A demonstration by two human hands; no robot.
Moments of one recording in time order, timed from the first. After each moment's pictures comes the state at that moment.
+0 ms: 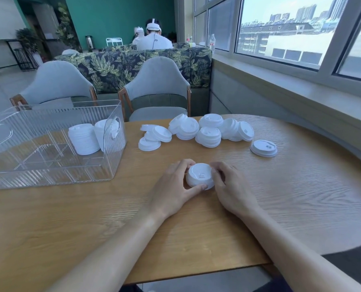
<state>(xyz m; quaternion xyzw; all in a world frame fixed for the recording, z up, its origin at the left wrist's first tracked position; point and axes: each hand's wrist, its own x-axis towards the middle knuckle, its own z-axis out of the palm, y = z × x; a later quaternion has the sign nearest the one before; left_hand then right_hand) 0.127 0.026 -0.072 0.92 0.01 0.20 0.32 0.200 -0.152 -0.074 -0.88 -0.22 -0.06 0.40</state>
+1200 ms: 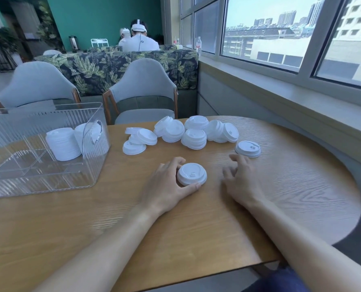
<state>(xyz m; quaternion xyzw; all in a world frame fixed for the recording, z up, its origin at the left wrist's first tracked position) 0.148 0.012 -0.065 0.94 0.04 0.16 0.30 0.233 -0.199 -0.066 -0.91 -0.12 -0.11 0.39</state>
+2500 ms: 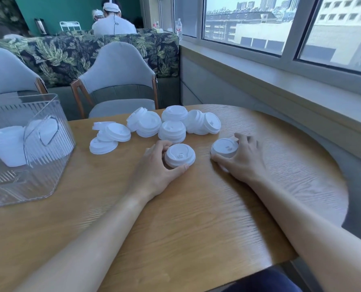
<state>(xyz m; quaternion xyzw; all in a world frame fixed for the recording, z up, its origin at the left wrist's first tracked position) 0.208 -0.002 -0.066 0.91 0.01 0.18 0.37 0.300 -0.242 -0.065 -0.94 -0.06 -0.13 0.30</state>
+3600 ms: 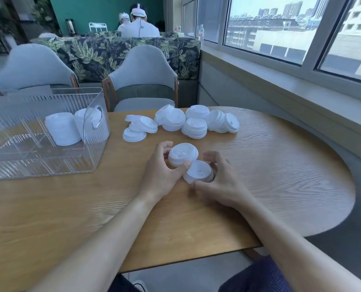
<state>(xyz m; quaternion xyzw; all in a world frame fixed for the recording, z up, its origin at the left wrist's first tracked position) 0.139 0.011 -0.067 0.83 0.09 0.24 0.50 0.190 -0.176 -0.066 -0.88 -0.23 0.01 0.42</state>
